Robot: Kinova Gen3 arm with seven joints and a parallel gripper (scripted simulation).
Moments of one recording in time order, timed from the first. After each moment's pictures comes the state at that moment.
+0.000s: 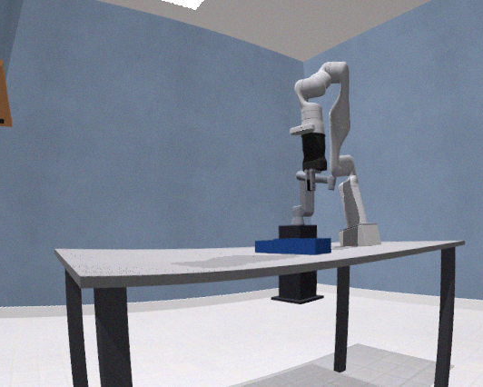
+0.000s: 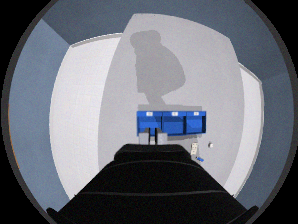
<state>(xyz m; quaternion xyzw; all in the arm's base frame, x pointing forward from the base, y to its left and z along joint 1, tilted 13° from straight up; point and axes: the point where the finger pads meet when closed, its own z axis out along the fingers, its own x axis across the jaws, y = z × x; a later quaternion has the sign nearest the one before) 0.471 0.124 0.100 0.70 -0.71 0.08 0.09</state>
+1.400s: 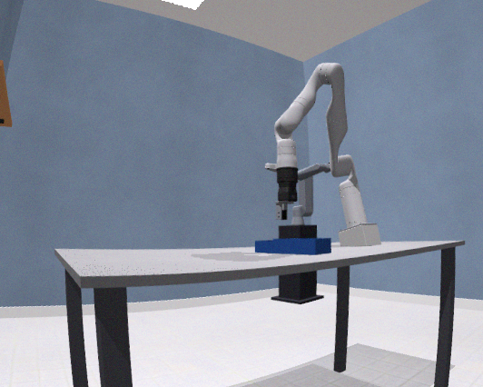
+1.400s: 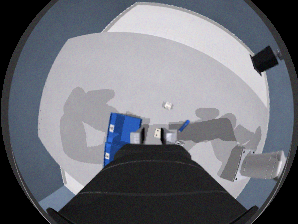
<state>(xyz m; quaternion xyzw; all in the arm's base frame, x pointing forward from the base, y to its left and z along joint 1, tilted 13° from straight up) 0.399 -0.076 0.064 0.10 -0.99 0.11 0.01</state>
